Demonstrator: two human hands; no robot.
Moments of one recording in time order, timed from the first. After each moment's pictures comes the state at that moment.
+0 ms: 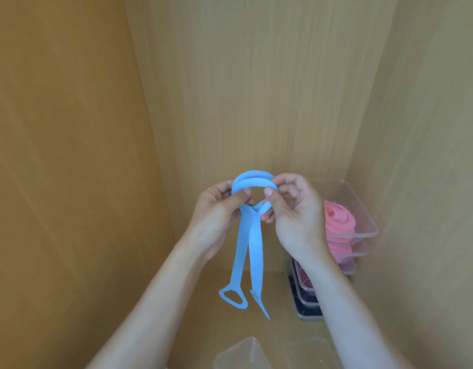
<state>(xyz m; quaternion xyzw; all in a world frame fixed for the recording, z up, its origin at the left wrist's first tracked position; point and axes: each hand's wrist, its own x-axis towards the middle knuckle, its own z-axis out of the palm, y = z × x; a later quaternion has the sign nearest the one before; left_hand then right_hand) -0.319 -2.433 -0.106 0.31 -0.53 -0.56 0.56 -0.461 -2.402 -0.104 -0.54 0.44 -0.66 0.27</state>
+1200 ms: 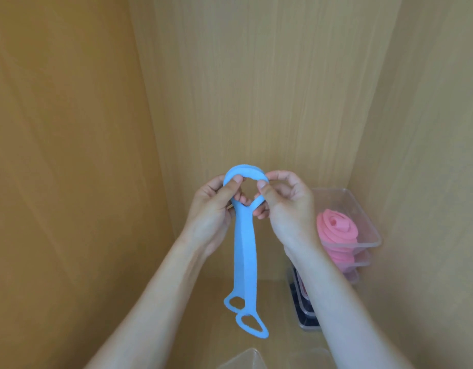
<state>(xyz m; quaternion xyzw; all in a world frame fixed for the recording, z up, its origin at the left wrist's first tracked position) -0.316 -2.444 -0.093 0.25 -0.51 -0.57 0.60 -0.447 -2.418 -0.082 -0.48 0.41 -0.68 0.37</state>
